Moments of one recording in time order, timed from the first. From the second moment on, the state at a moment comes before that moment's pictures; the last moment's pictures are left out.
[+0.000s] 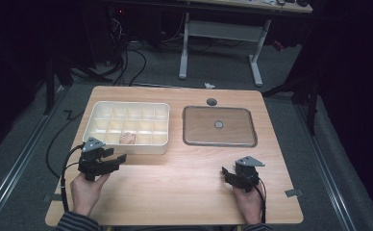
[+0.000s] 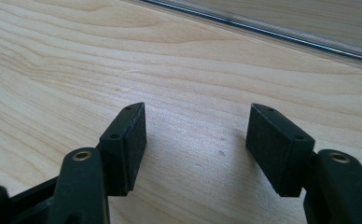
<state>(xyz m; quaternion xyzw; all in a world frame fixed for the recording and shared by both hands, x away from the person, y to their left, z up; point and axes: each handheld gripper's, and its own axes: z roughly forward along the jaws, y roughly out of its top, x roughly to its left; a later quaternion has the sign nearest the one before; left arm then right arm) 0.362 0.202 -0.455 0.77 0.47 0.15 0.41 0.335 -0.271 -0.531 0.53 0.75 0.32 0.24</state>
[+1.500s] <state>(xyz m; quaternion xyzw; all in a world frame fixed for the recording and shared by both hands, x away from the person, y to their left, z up) 0.358 0.176 -0.499 0.78 0.47 0.11 0.39 0.335 -0.271 -0.531 0.53 0.75 0.32 0.24</state>
